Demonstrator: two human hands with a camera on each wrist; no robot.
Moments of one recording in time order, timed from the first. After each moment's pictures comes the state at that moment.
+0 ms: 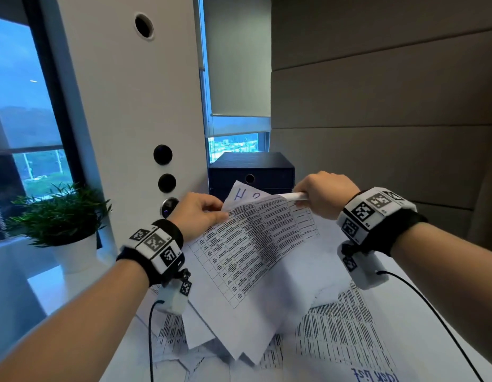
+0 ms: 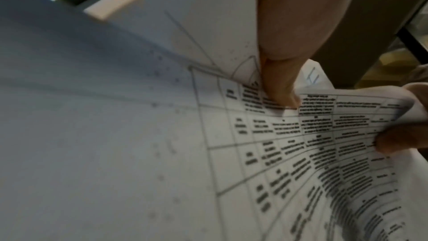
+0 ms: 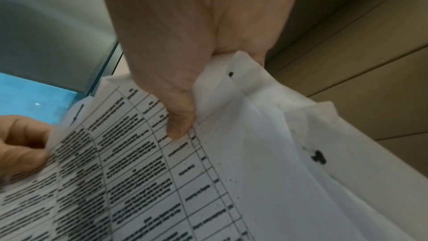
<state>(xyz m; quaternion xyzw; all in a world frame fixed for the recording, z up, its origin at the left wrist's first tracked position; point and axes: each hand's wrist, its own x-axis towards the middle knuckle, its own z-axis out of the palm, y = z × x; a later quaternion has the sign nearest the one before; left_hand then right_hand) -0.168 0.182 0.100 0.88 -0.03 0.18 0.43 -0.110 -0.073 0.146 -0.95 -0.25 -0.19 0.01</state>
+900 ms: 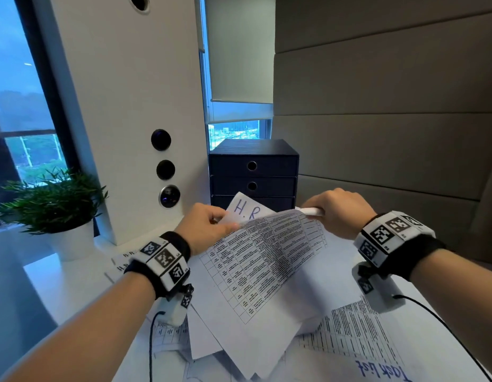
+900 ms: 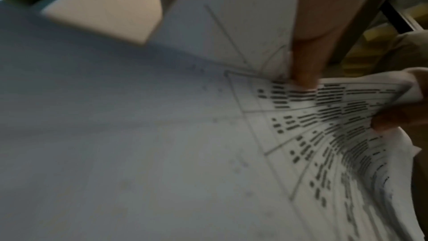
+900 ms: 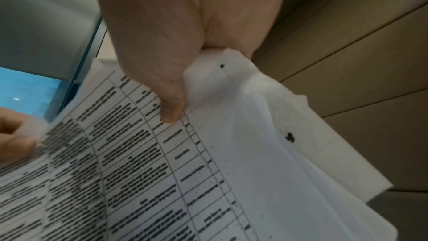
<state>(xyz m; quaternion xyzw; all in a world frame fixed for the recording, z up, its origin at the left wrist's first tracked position) -0.162 0.180 0.055 0.87 -0.07 0.16 0.45 -0.095 -0.093 0.088 -0.94 -0.27 -0.18 0.06</state>
